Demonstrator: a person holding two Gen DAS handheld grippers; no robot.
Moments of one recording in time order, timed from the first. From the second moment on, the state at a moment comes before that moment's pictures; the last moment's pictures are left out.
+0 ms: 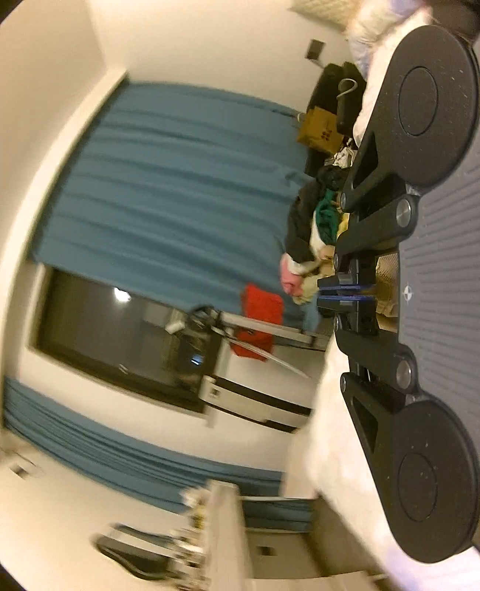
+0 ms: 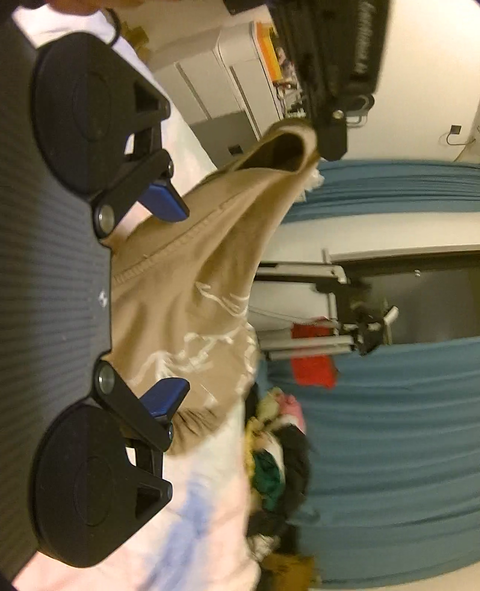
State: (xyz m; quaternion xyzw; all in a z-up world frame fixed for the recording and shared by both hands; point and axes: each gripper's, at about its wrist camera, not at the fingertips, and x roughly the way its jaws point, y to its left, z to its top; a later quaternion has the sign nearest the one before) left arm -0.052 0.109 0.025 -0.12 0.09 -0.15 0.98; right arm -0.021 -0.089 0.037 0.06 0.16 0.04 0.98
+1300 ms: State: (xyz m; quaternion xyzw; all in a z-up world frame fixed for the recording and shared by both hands) left arm -0.003 0.083 0.009 -0.15 0.11 -0.15 0.97; right arm -0.045 -0.198 0.037 0.13 0.07 -0.19 0.97
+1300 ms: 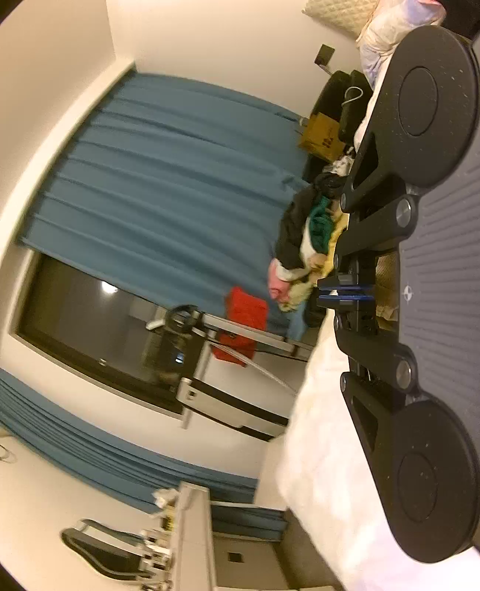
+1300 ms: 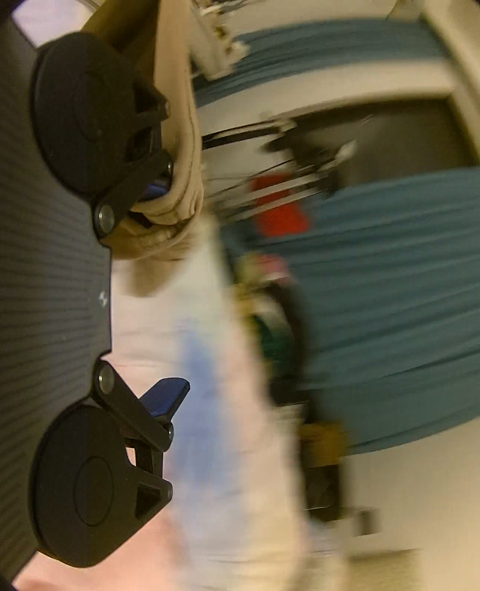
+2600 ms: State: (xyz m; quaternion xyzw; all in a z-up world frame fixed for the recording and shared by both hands) left arm 0.044 -0.001 -0.054 0.26 0.20 -0.02 0.95; right arm 0.014 -0.229 -0.016 0.22 0.21 -0.13 0.94
